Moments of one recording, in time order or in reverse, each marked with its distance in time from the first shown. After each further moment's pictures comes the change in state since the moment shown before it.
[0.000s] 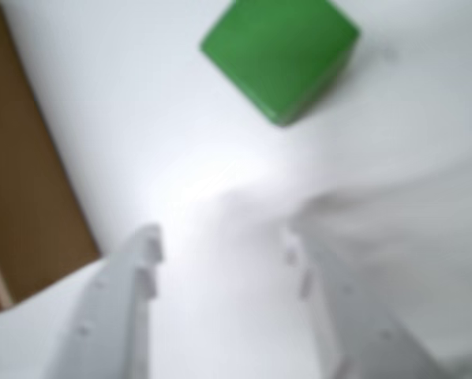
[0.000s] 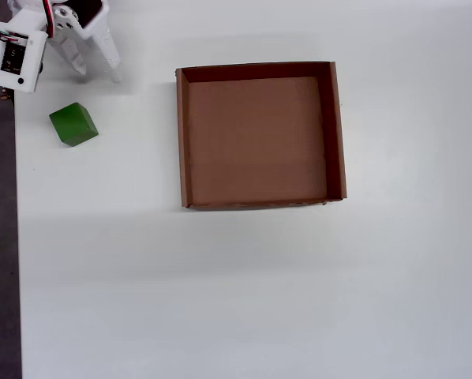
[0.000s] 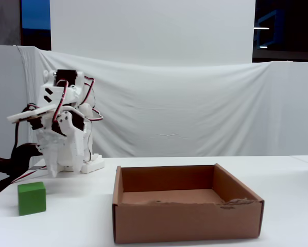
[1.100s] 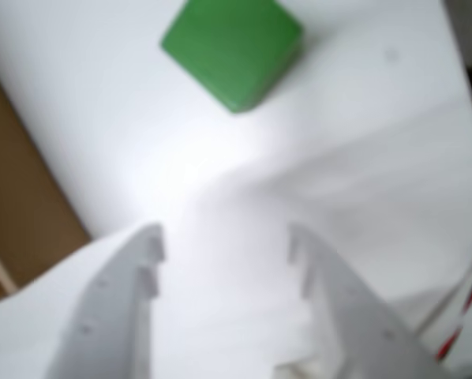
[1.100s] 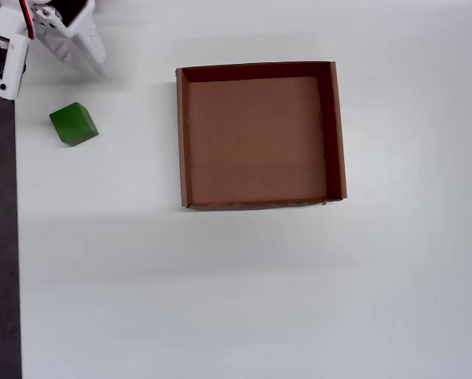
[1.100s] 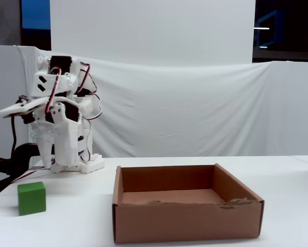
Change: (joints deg) arm 6.0 -14.0 -11.6 -2.5 -3.4
